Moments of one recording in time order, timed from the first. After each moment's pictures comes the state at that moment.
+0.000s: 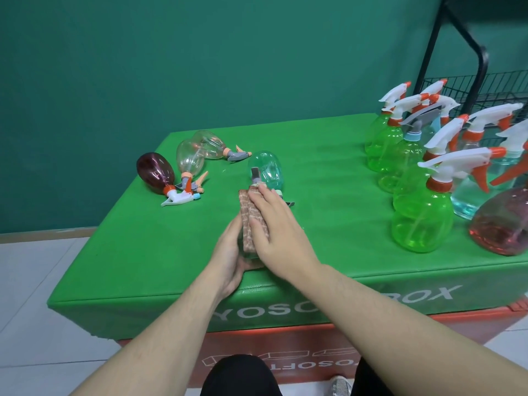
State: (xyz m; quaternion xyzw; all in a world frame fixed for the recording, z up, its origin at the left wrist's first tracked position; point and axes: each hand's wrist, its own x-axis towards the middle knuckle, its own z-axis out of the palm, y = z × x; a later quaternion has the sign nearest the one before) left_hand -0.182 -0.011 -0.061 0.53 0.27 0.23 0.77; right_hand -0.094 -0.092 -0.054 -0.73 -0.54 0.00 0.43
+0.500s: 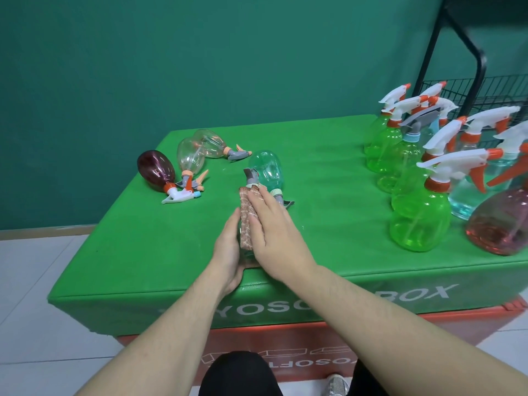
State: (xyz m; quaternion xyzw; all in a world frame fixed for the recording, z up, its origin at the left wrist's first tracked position) left_hand -0.181 -0.015 -0.063 0.51 0.31 0.25 0.76; right_hand -0.101 -0.089 -0.059 -0.74 -0.54 -0.01 0.41
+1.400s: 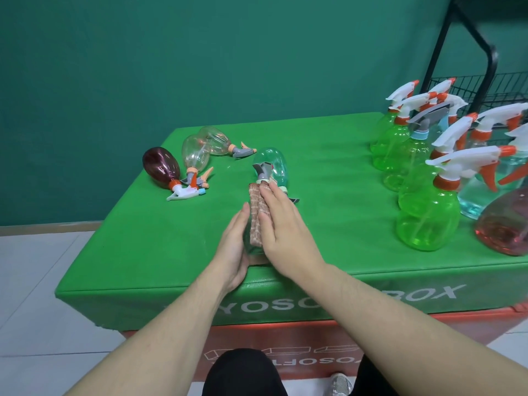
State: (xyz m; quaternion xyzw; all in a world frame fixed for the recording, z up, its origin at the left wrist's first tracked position) left_hand -0.183 -0.010 -0.065 0.51 0.27 0.25 0.78; right_hand -0.101 -0.095 -0.056 -0.73 -0.52 0.00 0.43
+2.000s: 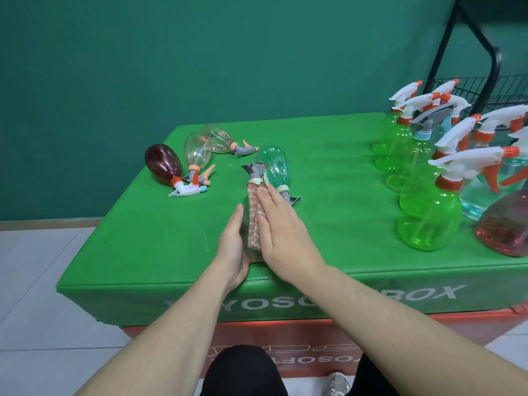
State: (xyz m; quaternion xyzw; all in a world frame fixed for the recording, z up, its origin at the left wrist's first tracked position) left_hand -0.184 -0.010 -0.069 0.47 0.30 0.25 0.79; right_hand -0.104 -0.094 -0.064 -0.75 -0.54 -0.02 0.38
